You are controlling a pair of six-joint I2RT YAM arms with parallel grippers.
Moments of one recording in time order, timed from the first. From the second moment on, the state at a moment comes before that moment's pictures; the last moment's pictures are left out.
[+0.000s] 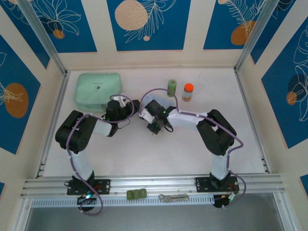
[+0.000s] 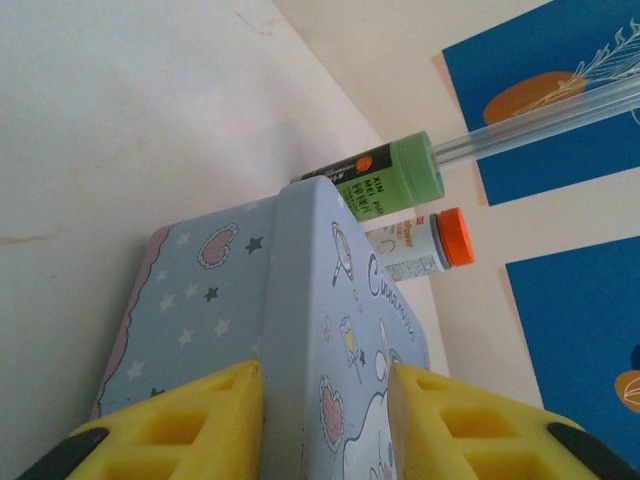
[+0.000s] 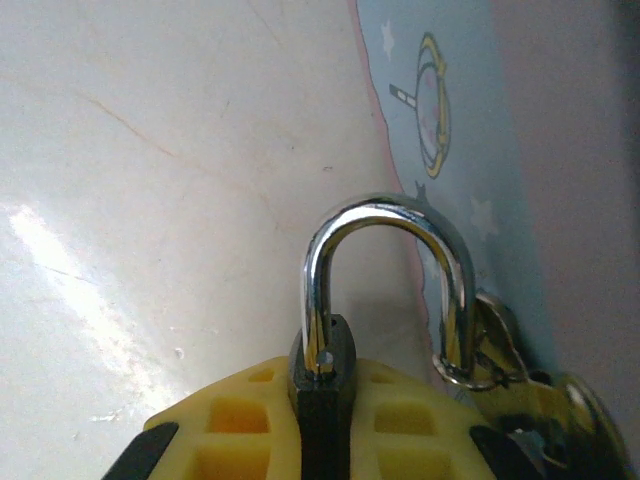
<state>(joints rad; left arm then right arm) -0.40 1.85 0.69 0.93 0.39 -1.06 0.77 1.89 1.22 -0.47 -0.02 -0.21</state>
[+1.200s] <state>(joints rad) -0.50 1.83 0.45 1.06 0.36 -1.25 0.69 1.89 1.20 -0.39 -0.29 -0.26</state>
